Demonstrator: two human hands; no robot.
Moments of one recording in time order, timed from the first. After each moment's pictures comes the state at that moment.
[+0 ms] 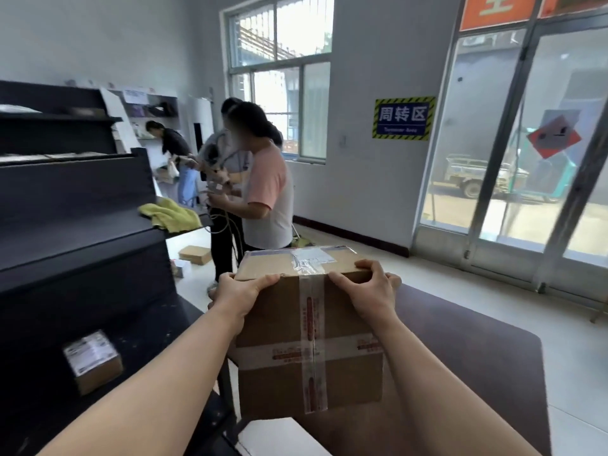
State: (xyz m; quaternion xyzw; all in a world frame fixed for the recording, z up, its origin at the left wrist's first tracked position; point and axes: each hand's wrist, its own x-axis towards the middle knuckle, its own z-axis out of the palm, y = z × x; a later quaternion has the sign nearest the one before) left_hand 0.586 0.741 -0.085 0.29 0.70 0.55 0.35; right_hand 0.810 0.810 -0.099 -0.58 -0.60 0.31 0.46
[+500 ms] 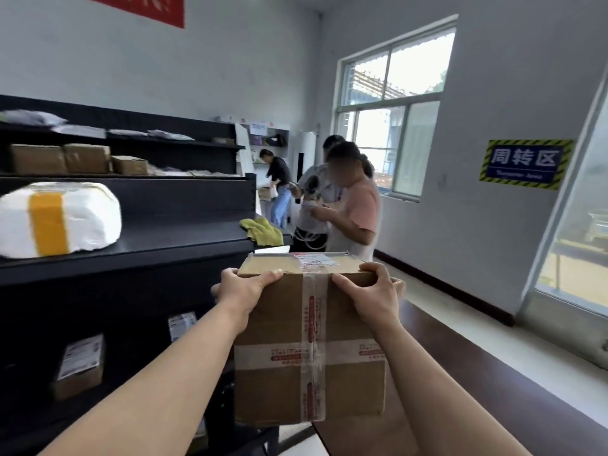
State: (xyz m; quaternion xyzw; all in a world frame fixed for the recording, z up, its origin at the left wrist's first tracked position) left_hand 0.542 0.659 -0.036 0.17 0.73 0.63 0.19; right_hand 0.724 0.797 -0.046 -0.43 -0.70 0.36 0.44
